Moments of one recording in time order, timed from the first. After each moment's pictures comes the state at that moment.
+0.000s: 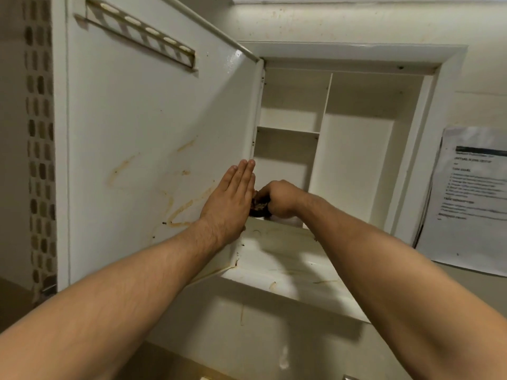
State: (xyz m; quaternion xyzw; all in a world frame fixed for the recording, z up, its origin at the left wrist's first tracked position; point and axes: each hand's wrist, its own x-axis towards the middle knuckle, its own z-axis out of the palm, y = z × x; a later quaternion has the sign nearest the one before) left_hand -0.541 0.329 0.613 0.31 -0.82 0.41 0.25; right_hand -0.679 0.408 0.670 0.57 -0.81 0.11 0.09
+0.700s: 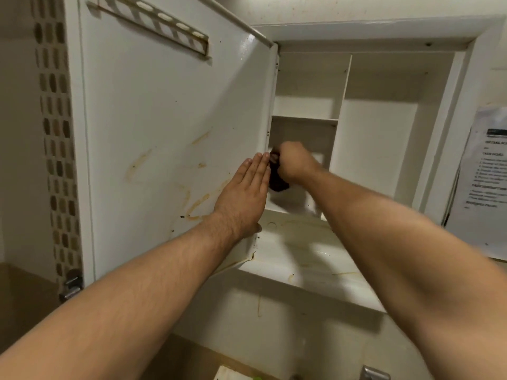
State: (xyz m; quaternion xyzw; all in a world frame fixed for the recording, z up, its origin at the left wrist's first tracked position) left_hand -0.533 0.327 0.613 0.28 -0.85 0.39 0.24; right_hand -0.660 0.385 0.708 0.53 -0.80 0.18 0.22
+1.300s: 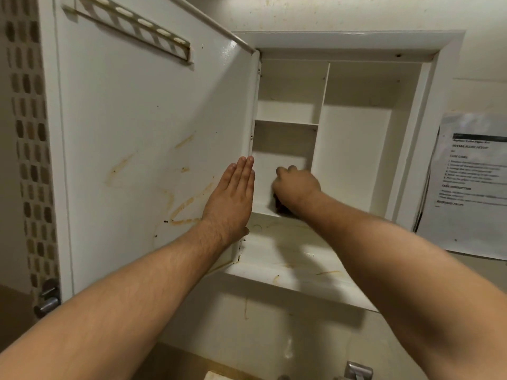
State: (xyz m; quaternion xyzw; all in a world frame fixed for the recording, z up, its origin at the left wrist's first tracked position) left_hand -0.542 0.329 0.606 0.30 -0.84 0.38 0.24; right_hand -0.666 0.427 0.675 0.47 -0.77 -0.20 0.37
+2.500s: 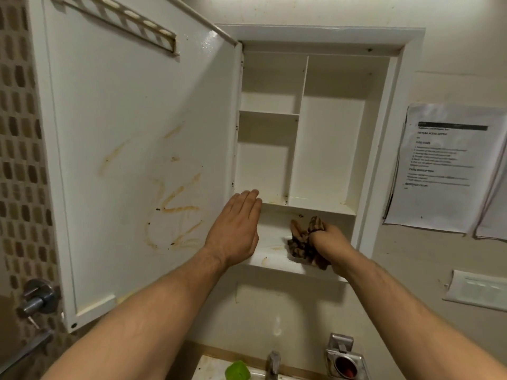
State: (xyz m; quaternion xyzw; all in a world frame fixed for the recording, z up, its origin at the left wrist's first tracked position) left_hand -0.551 0.357 0.534 0.14 -0.90 0.22 0.36; right_hand -0.671 0.553 0.562 0.27 -0.77 0.55 -0.16
